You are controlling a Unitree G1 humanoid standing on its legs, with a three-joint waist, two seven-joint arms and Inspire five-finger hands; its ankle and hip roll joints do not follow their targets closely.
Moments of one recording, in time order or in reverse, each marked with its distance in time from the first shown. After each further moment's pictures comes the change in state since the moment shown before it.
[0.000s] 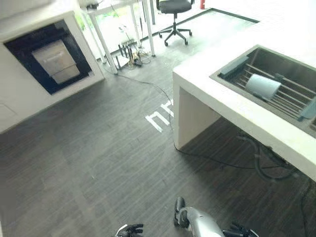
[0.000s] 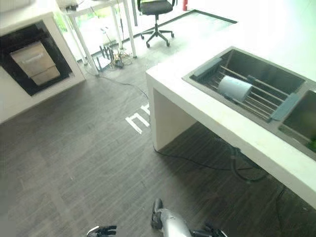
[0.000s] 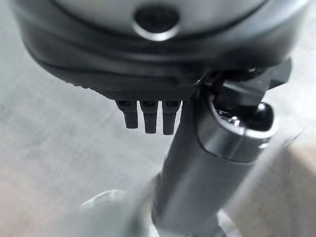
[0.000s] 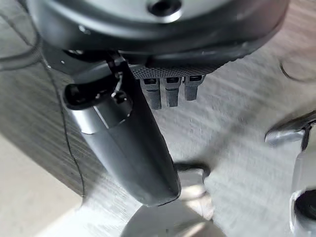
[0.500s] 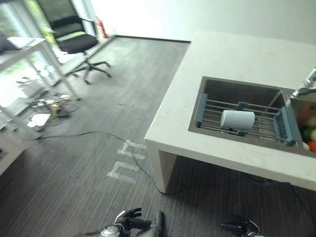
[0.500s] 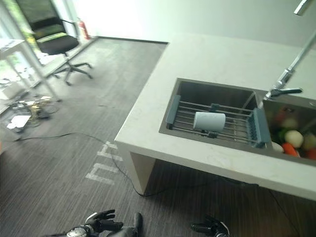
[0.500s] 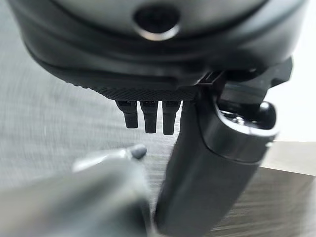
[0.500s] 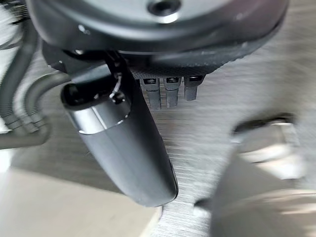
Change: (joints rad) left arm -0.071 0.023 0.008 -0.041 -0.061 0.001 0.009; right arm -0.036 -0.024 0.055 -0.017 -0.041 0.014 -0.026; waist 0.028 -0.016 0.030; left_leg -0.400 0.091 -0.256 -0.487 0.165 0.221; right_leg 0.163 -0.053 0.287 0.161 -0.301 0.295
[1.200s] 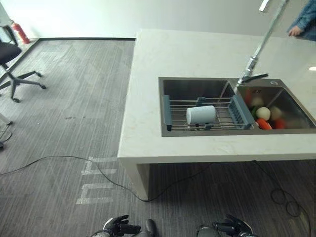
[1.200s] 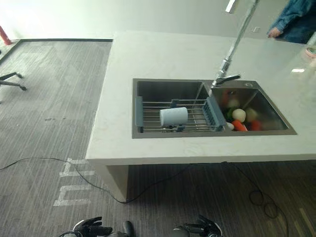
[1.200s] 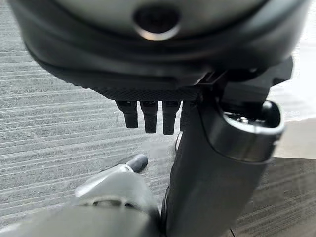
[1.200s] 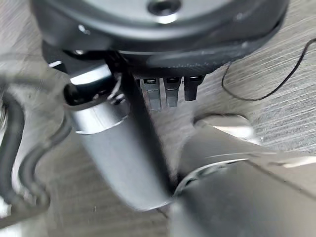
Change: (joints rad) left arm 0.047 0.050 0.078 0.042 -0.045 0.024 0.065; right arm -0.040 0.062 -0.084 -0.022 -0.033 -0.016 -0.081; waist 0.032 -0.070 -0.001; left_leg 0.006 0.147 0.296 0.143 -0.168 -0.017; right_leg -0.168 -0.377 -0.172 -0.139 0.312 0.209
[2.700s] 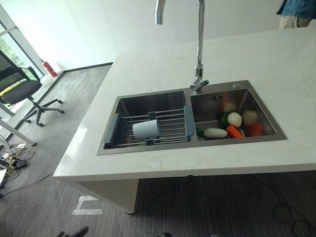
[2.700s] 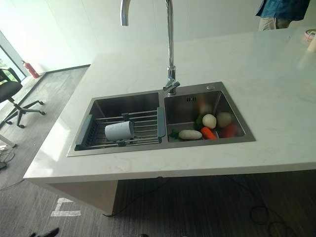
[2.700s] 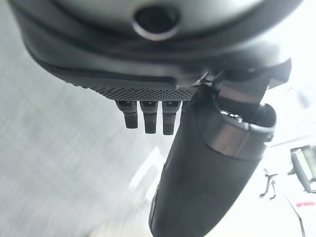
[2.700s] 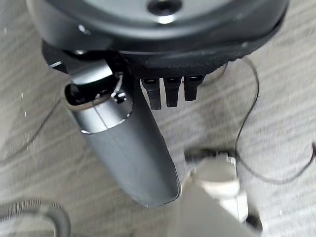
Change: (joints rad) left arm 0.155 0.274 0.476 -0.045 -0.343 -0.107 0.262; right arm 0.084 -0.173 -0.051 0.093 0.039 0.077 0.057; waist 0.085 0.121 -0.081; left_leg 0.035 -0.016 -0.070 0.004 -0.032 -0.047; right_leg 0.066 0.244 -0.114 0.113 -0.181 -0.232
